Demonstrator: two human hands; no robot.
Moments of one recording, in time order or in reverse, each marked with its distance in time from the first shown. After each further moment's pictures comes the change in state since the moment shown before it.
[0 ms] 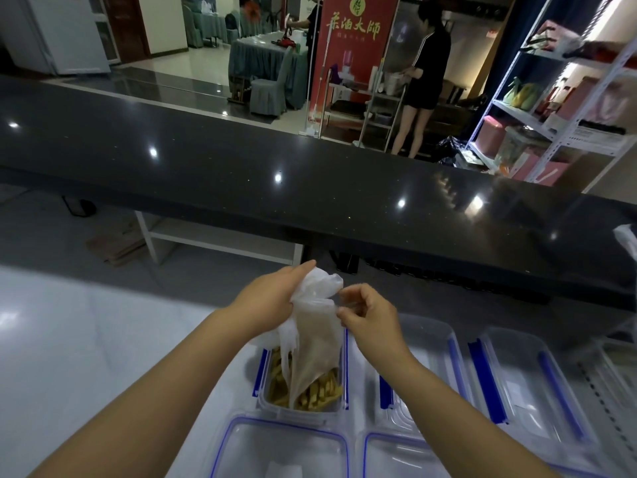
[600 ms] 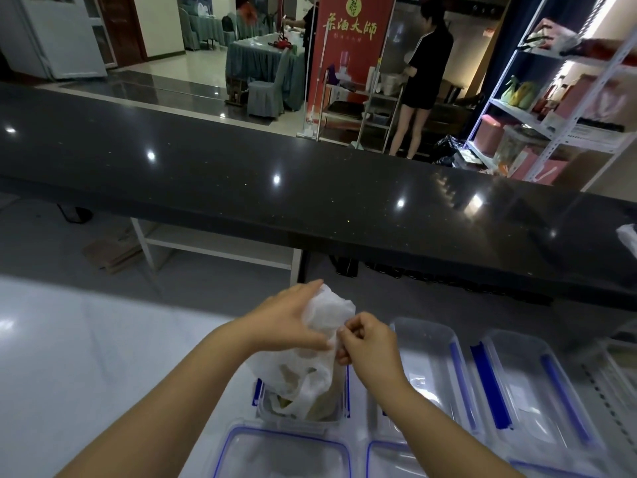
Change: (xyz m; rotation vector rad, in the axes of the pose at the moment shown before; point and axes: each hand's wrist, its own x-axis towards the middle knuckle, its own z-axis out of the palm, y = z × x) left_hand -0.008 0.009 0.004 -0.238 -0.232 0.037; right_hand -0.012 0.015 0.012 0.017 0.059 0.228
